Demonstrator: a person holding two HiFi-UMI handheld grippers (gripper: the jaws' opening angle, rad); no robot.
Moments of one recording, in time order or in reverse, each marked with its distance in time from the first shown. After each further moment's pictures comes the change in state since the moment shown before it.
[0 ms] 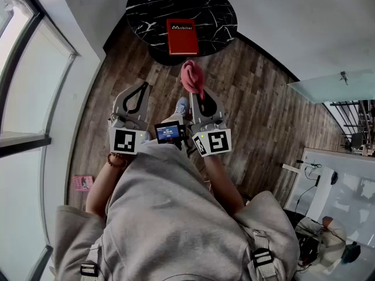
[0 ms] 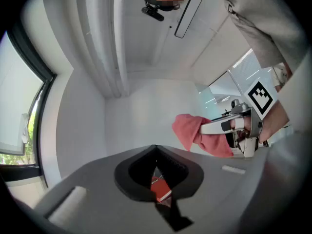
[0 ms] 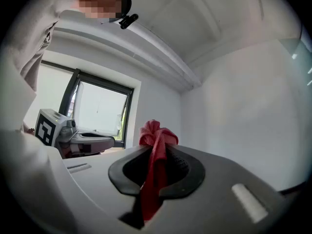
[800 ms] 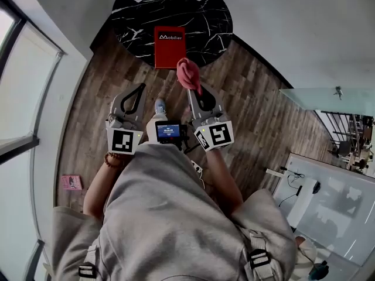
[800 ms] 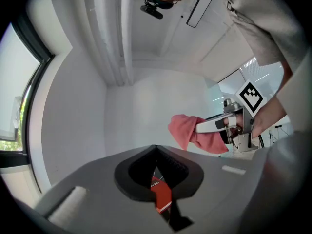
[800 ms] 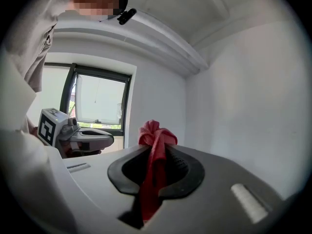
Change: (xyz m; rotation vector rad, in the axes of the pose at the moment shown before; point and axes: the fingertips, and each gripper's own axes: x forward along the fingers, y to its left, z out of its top) left arm 0.137 0.025 -0.028 -0.077 0.059 0.028; right arm 0.112 -0.112 -0.022 -0.008 0.143 0.127
